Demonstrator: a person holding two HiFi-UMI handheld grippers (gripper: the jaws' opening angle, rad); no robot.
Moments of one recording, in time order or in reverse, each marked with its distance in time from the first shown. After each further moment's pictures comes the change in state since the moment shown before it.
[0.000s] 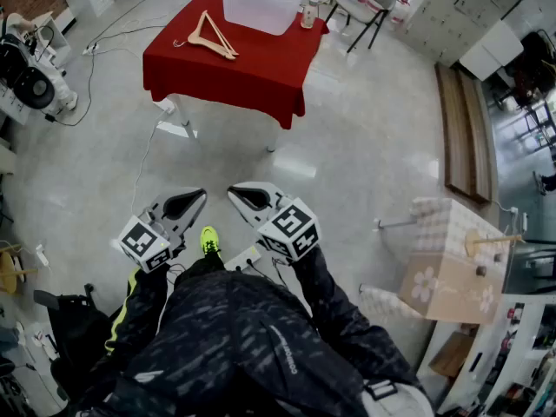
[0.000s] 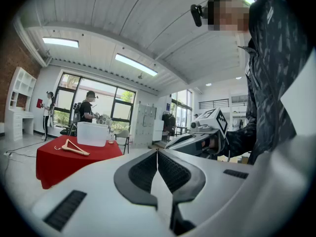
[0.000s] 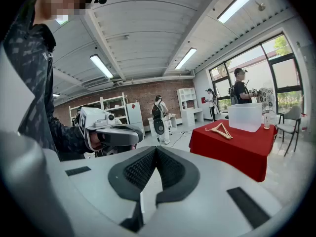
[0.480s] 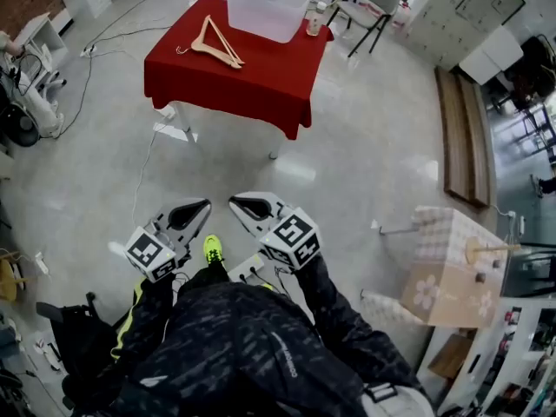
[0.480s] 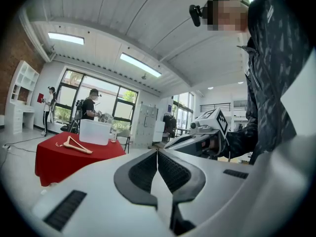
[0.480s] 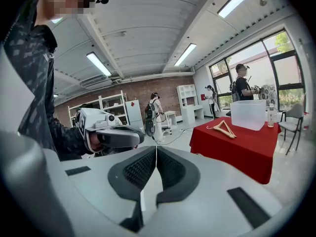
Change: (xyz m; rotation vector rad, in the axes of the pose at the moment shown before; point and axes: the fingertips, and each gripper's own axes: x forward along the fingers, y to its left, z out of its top) left arm -0.003 0.046 -0.005 -0.052 -0.012 0.001; right arm 0.046 -0.015 0.008 0.011 0.036 0.009
